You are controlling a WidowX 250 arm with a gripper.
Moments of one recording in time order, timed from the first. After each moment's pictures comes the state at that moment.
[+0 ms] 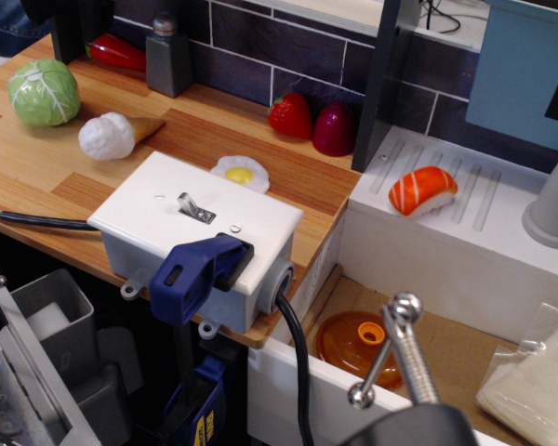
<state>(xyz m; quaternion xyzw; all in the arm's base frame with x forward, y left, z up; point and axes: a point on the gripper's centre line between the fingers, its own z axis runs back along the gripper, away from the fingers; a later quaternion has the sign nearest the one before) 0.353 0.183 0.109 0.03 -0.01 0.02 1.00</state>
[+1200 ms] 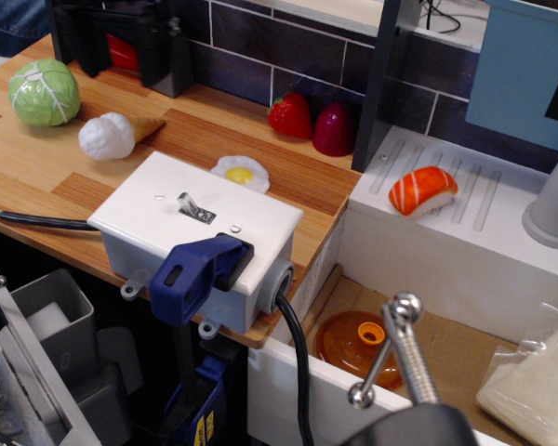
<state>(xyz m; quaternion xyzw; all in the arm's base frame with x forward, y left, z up) 0.318 0.089 0.107 -0.07 0.03 0.02 1.00</state>
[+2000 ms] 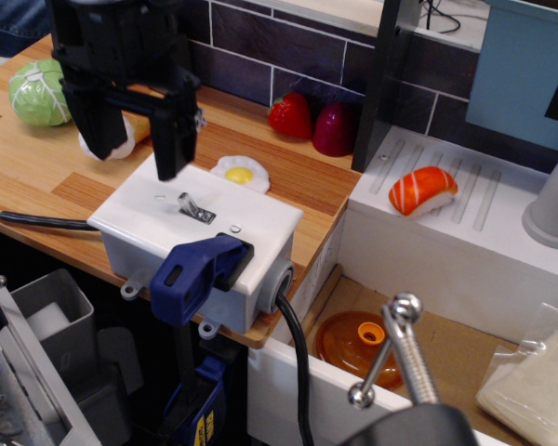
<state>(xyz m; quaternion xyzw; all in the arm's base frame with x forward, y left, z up) 0.247 0.038 0.100 -0.04 -0.01 -0.01 1.00</state>
